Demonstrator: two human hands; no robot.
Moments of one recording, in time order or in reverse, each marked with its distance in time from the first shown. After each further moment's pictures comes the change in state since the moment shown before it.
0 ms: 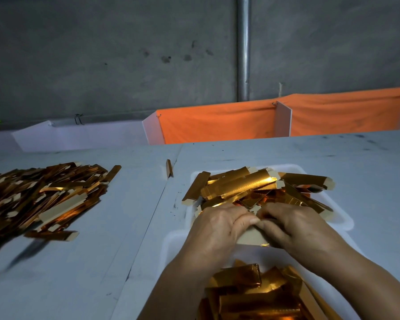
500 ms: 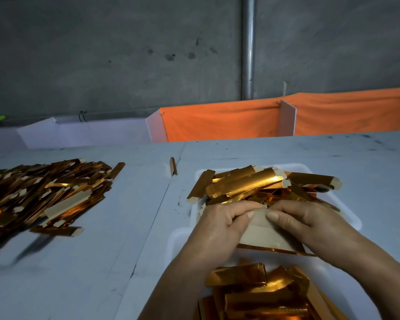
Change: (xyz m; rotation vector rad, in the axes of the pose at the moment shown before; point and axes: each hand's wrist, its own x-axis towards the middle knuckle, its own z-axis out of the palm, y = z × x) left_hand -0.005 -0.007 -0.004 -0.273 -0.075 -0.225; right_hand -0.001 0.002 -0.015 0.286 -0.119 0.150
